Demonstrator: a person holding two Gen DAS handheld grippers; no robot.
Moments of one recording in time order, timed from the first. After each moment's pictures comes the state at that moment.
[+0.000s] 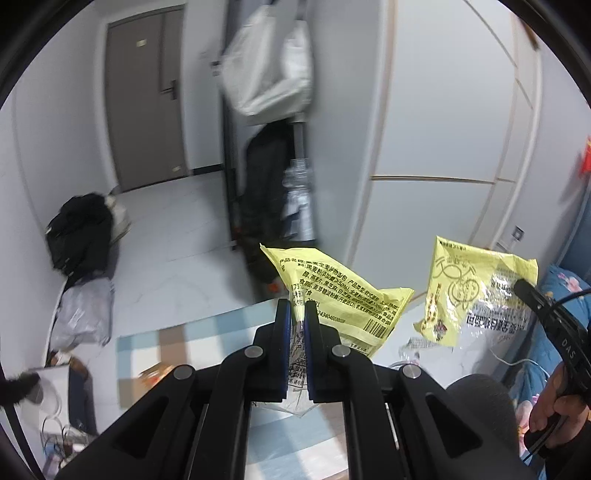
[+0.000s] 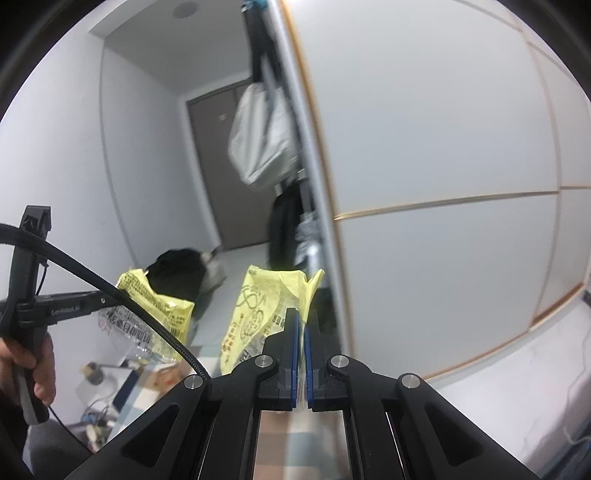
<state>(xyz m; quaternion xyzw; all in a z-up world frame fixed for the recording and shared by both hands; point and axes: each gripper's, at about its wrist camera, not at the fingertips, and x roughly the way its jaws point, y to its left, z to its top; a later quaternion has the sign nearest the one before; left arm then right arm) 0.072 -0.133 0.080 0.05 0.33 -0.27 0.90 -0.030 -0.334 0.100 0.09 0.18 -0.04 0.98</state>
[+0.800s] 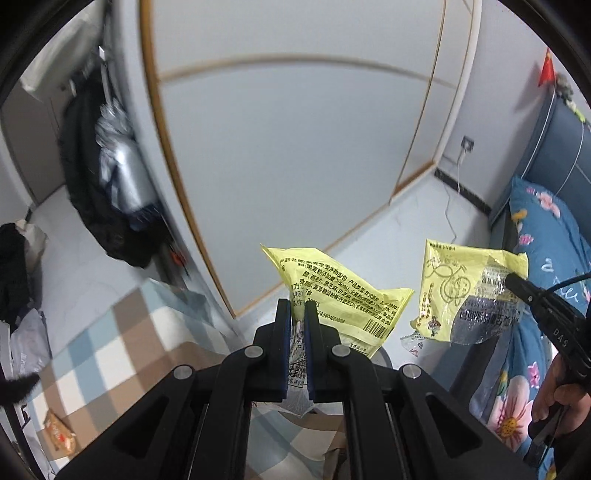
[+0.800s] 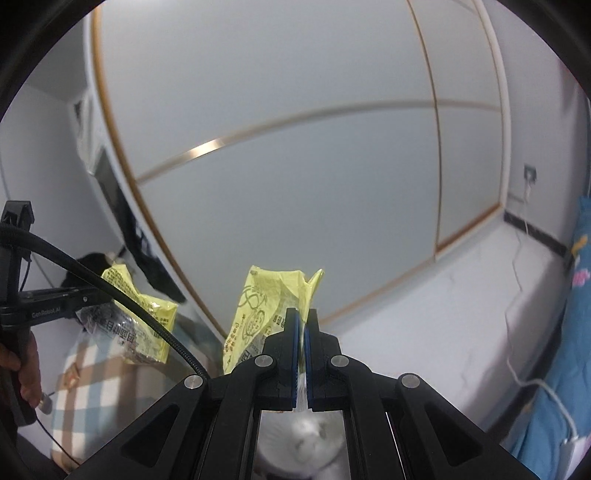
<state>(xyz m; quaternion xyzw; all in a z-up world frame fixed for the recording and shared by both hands) 0.084 -0.339 -0.023 0.16 0.43 -0.38 0.81 -0.068 -0.512 -0.010 0.18 0.29 -0.20 0.92</state>
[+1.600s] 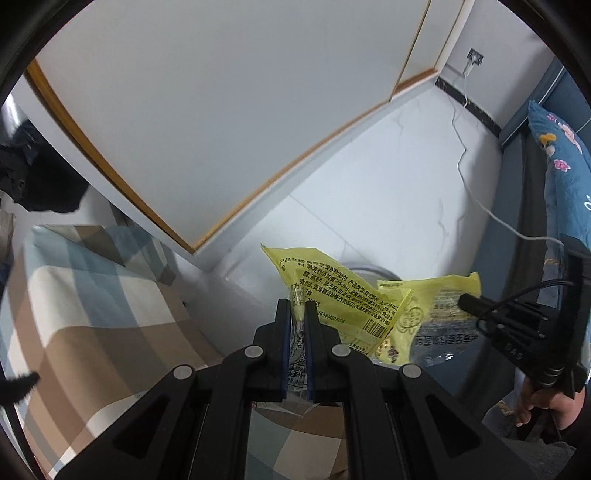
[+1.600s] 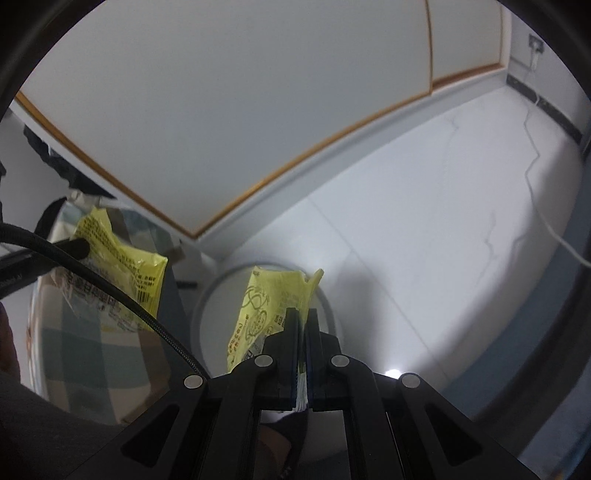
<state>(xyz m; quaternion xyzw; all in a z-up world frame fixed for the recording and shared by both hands) 0.094 -0.406 -0.148 0.24 0.55 -0.38 0.71 -0.027 -0.539 -0.195 0.28 0.50 -0.17 0.80</state>
